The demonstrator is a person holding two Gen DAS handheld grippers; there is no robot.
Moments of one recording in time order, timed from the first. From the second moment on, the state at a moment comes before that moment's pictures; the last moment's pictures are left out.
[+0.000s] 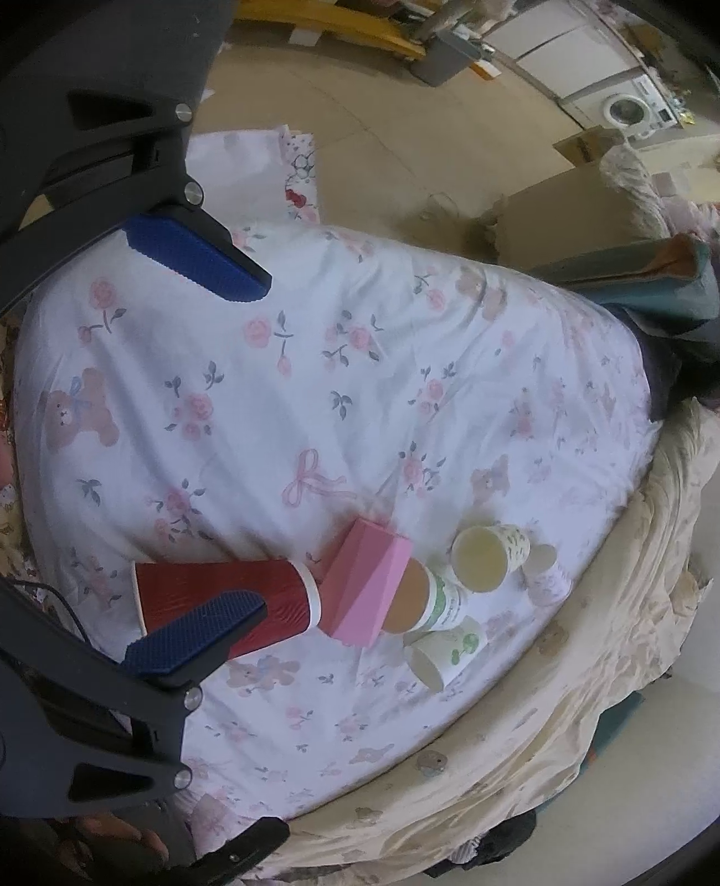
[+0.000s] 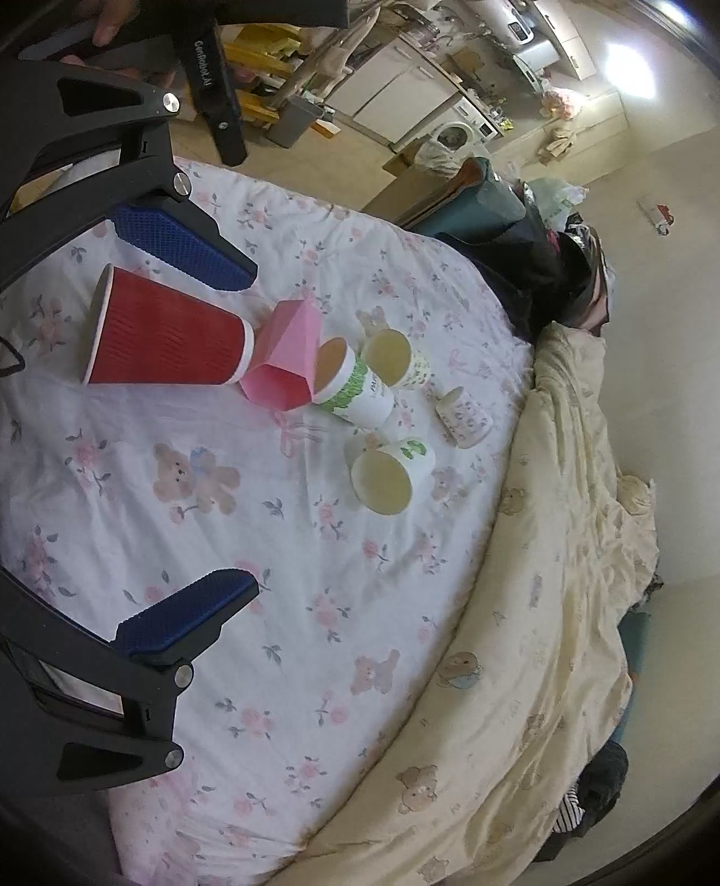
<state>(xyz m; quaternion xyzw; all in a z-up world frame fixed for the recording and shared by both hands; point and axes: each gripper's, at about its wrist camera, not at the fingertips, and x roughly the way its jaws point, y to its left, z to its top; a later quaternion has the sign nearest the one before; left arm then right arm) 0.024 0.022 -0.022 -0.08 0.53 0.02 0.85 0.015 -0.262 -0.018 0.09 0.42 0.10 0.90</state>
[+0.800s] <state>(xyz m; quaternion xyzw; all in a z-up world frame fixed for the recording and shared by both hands) 0.124 -0.092 -0.106 -0.10 0.74 -0.01 0.66 0.005 -0.319 -0.029 0.16 0.45 0.05 0.88</state>
